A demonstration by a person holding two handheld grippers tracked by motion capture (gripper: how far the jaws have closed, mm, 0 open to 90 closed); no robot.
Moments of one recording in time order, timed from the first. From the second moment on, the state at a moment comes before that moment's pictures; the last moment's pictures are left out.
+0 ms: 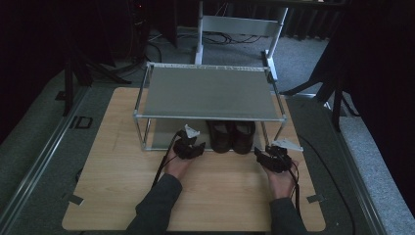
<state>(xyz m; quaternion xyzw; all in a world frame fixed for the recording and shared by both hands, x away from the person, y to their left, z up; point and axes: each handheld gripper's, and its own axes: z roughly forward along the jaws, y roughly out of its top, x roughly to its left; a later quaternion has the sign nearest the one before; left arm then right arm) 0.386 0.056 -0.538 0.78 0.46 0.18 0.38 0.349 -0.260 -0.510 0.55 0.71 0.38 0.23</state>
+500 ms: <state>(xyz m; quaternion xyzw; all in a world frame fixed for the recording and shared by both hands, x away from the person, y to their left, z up) 0.327 0.080 -0.546 0.79 0.44 0.15 0.39 0.343 -0.271 -0.528 0.55 0.74 0.34 0.21</state>
